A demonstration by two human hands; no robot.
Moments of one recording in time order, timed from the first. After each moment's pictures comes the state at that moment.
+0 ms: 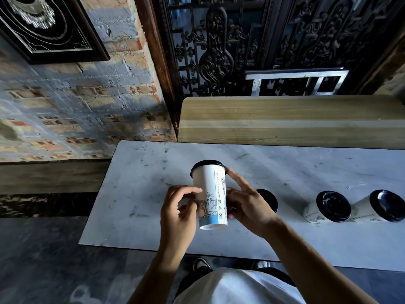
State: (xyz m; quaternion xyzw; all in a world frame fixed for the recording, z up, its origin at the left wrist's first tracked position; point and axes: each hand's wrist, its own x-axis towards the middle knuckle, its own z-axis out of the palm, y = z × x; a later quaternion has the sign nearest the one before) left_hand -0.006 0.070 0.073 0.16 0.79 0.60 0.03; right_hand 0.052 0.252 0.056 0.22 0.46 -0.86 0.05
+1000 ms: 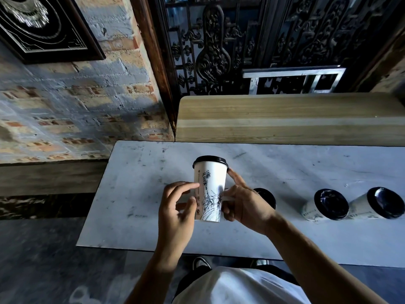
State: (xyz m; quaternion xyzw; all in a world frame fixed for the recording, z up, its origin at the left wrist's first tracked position) left_hand -0.011 0.069 0.066 0.17 0.79 0.58 0.03; right_hand 0.048 0.258 0.056 0.21 0.45 -0.86 0.11
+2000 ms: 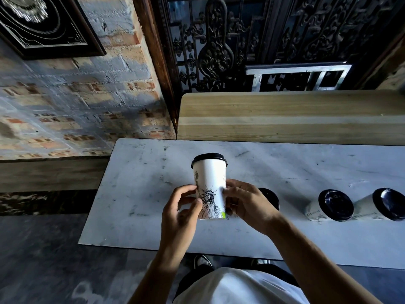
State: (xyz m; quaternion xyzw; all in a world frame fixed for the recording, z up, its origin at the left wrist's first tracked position) left_hand -0.009 0.070 0.058 0.09 0.75 0.65 0.12; right_hand 0.044 0.258 0.046 0.19 0.50 -0.84 0.07
